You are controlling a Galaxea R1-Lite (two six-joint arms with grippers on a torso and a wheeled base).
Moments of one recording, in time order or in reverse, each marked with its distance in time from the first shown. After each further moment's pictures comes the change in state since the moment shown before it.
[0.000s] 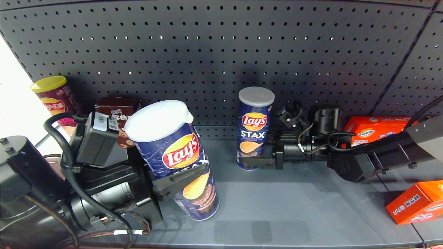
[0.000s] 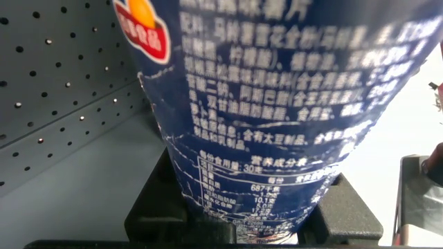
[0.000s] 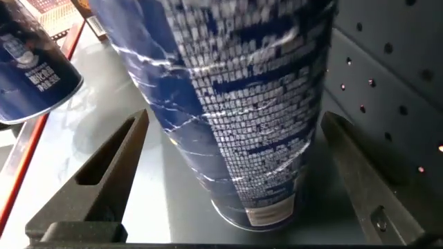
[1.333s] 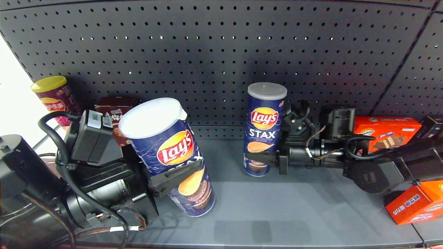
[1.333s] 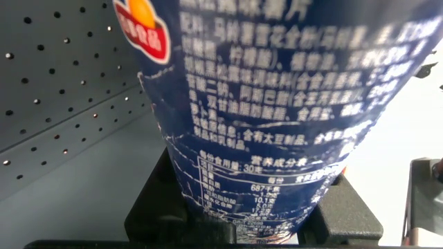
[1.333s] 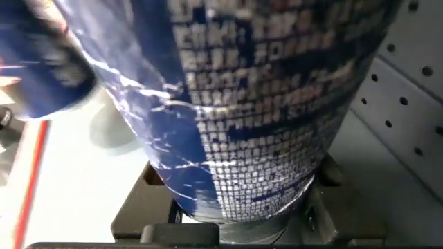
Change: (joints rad) left arm 0.032 -0.007 0.004 -0.001 -0.001 0.000; right arm 0.050 -0.148 0.163 -0.033 -0.157 0.000
